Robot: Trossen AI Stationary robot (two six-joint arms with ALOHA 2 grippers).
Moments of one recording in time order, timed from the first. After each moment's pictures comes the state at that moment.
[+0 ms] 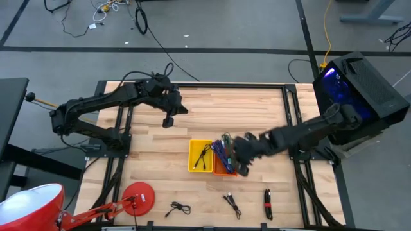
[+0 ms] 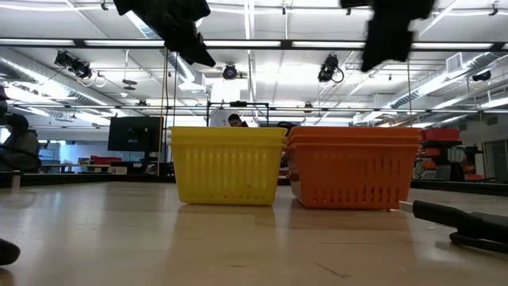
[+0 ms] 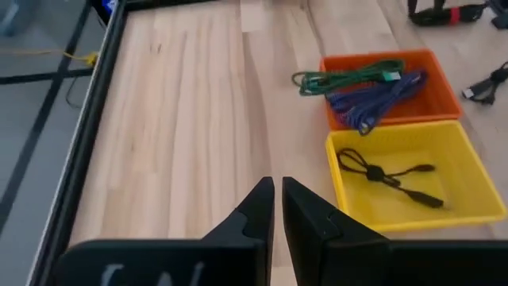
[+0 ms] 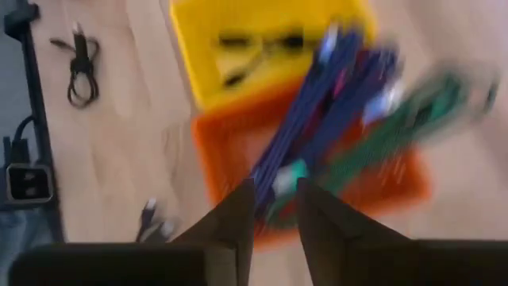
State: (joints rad) left arm 0.39 1.26 1.11 -0.54 0.29 0.38; right arm 0.33 1.44 1.14 -0.72 0.14 0.67
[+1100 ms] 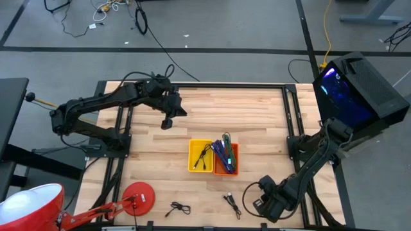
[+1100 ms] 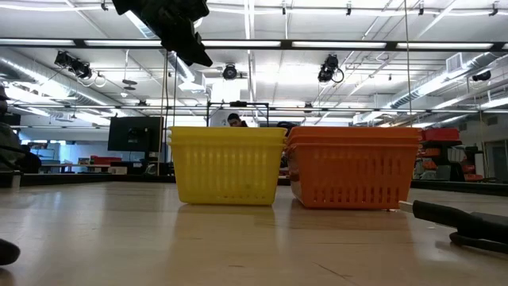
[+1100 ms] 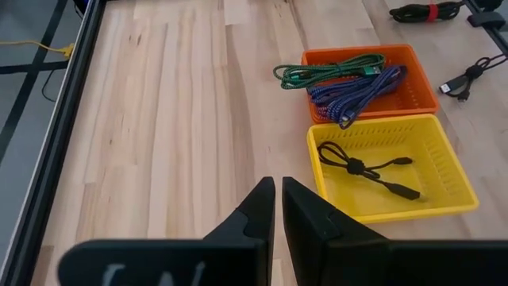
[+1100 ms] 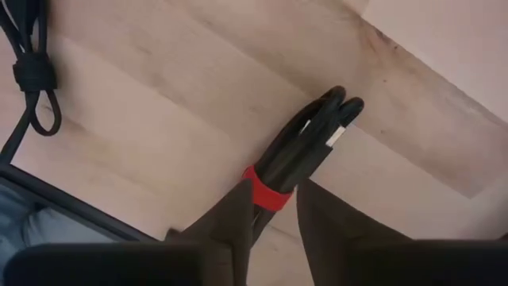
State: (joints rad) left arm 0.39 1.26 1.10 -0.58 0.32 0.37; right arm 0.89 1.70 1.14 -0.90 -0.02 1.90
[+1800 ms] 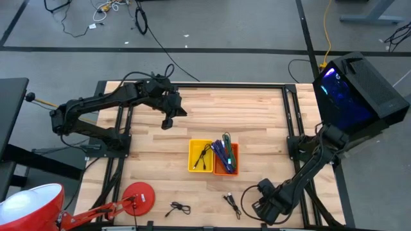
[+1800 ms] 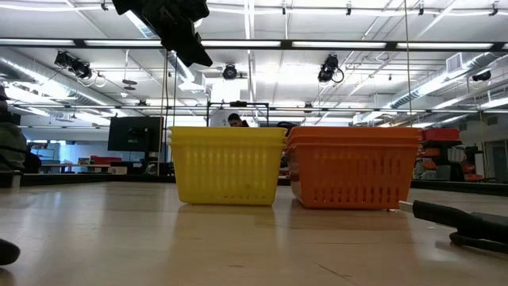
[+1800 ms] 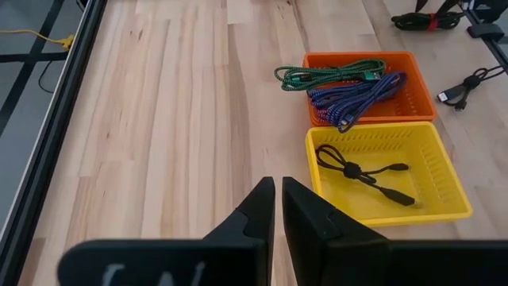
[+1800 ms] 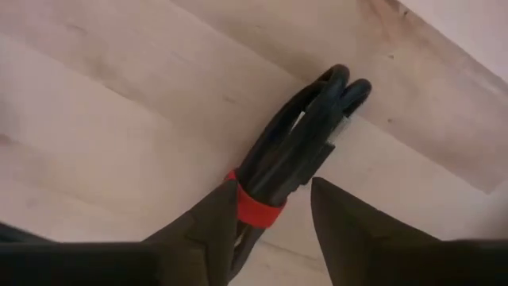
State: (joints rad) left arm 0.39 1.26 1.10 -0.58 0.32 0.33; right arm 0.90 1.80 1.14 -0.87 -0.07 1.94
